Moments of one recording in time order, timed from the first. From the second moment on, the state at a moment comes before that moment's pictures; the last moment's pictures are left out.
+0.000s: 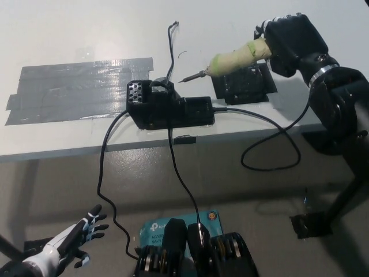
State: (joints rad) left_arm -0.13 0.42 -0.10 0.15 -0.06 0.42 -0.40; right_arm -0.94 -0.38 0.43 0.45 -0.90 0.04 0.12
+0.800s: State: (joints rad) left_arm -0.13 0.42 -0.10 0.15 -0.07 0.42 -0.41; right_arm -0.97 -0.36 0.41 0.40 -0.91 0.03 0.12
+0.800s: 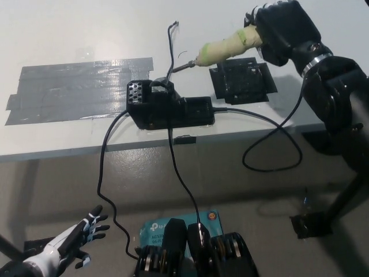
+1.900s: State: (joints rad) left_arm -0.13 0.42 -0.10 0.14 -0.06 0.42 -0.41; right_arm -0.97 -0.34 0.45 0.55 -0.92 -0.01 0.06
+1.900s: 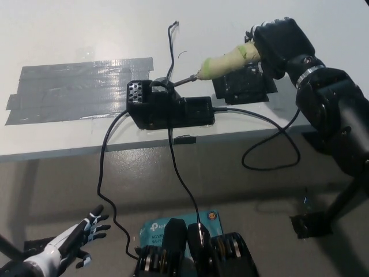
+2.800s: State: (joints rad) left_arm -0.14 0.42 -0.11 0.14 -0.06 0.42 -0.42; right_arm -1.00 -0.29 0.49 0.58 -0.94 -0.05 0.01
